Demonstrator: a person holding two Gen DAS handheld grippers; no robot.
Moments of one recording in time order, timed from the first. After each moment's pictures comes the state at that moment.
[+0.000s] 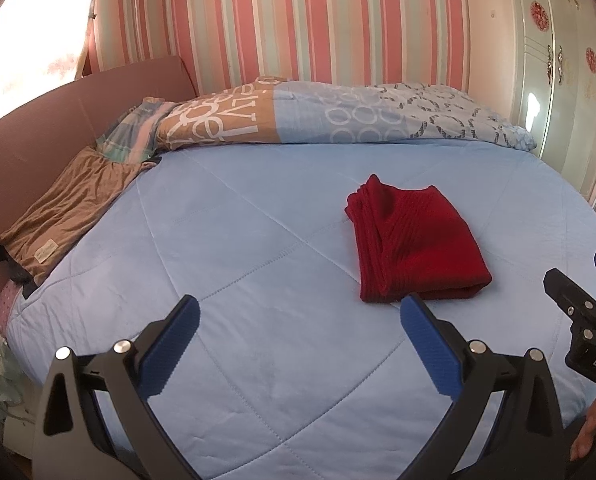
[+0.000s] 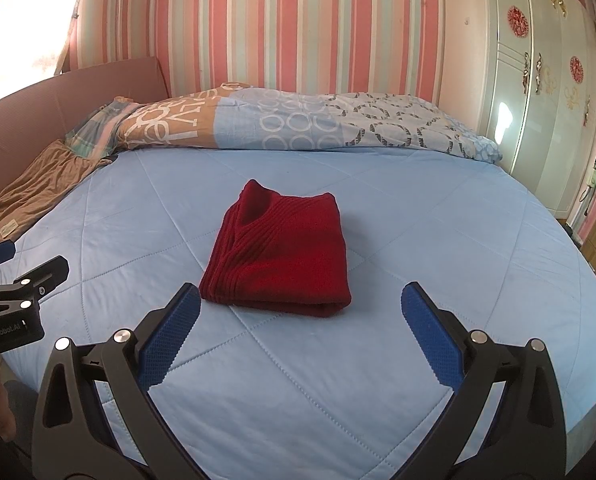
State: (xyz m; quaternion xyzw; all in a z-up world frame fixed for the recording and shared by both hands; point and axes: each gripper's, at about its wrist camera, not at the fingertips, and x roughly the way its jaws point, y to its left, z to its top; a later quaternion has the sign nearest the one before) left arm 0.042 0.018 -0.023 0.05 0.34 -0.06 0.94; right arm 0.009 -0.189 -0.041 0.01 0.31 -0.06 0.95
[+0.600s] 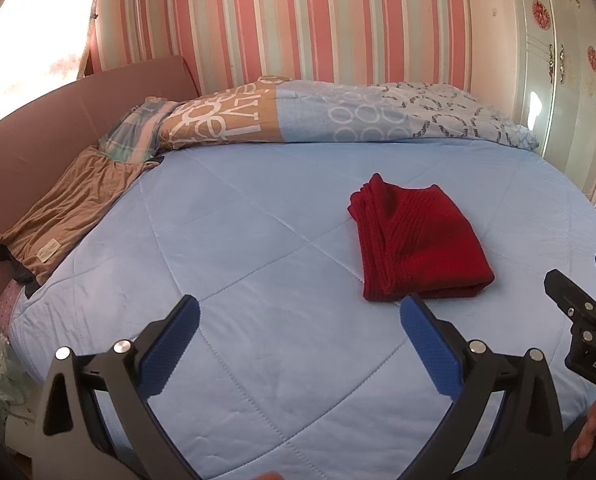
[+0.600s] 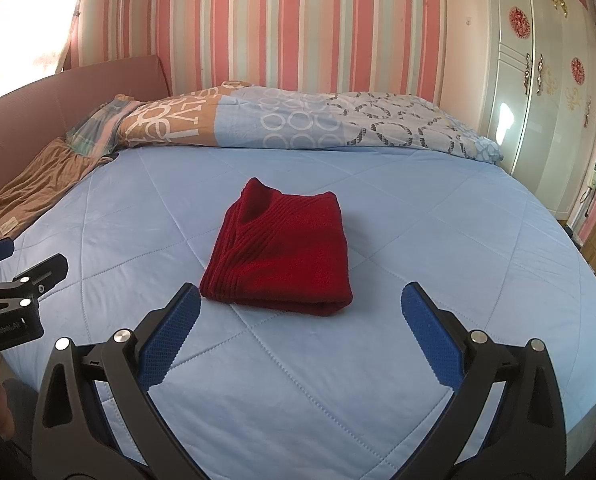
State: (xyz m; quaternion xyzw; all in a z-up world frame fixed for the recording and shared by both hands) left arm 0.042 0.023 -0.023 0.06 0.35 -0.05 0.93; right arm 0.009 -0.188 -0.043 0.01 0.32 -0.06 0.95
